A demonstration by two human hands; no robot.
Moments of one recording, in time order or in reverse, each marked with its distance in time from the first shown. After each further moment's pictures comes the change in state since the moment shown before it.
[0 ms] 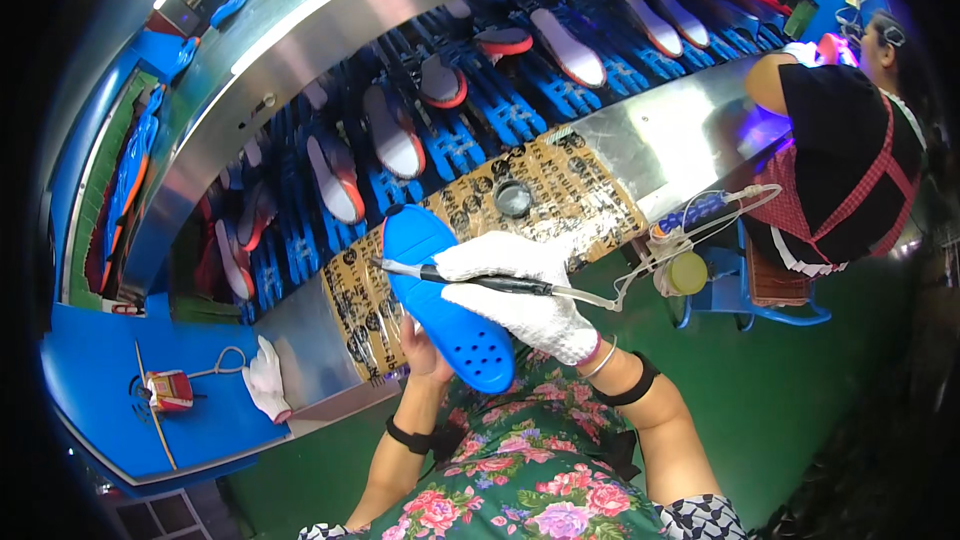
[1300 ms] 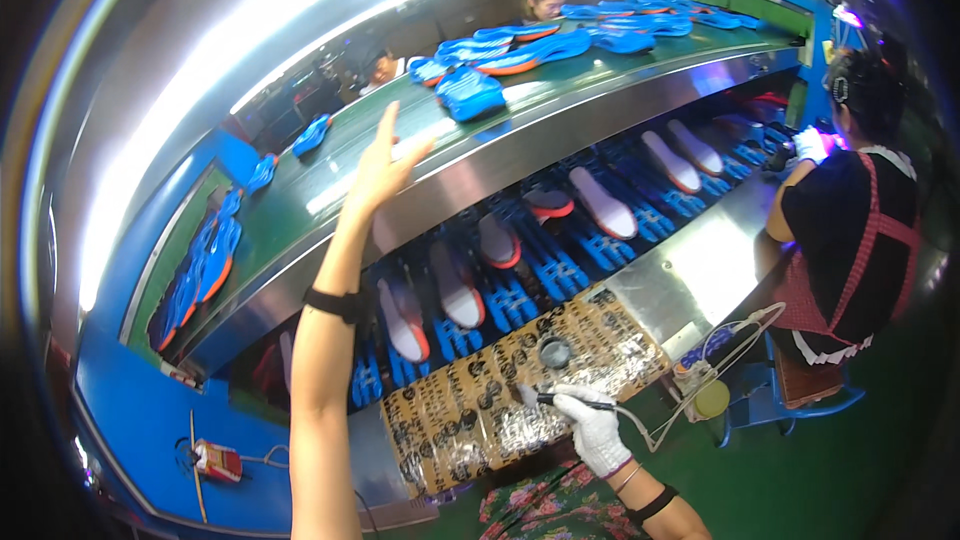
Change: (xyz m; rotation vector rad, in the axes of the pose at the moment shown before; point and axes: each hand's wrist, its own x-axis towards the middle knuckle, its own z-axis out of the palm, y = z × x) left_hand 0.267 0.312 0.253 1.871 0.025 0.954; right_hand -0.037 0.085 -0.028 0.555 0.480 0.494
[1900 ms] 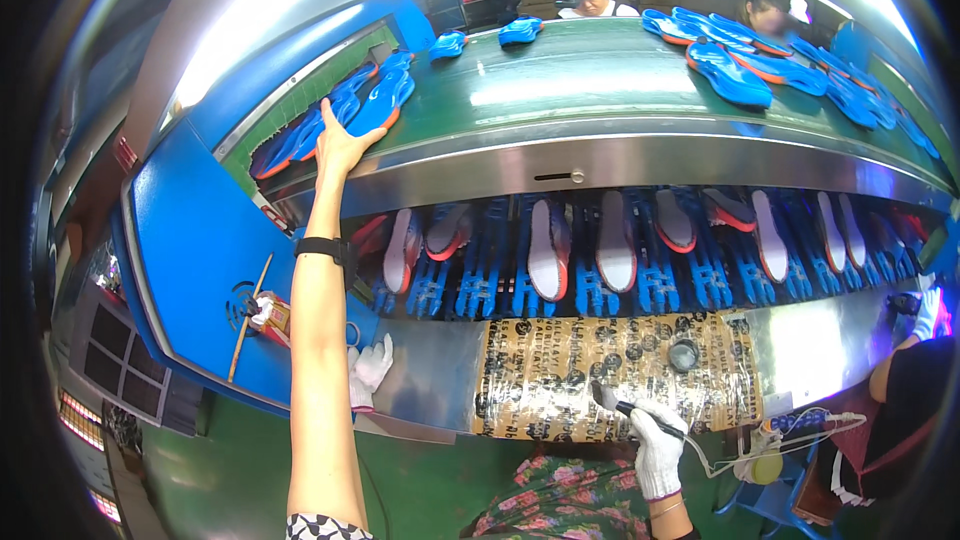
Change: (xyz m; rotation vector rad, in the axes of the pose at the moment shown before) left_hand -0.194 -0.186 -0.298 0.691 0.439 -0.727; right_hand -0.017 0.042 0.027 -0.250 -0.129 -0.021
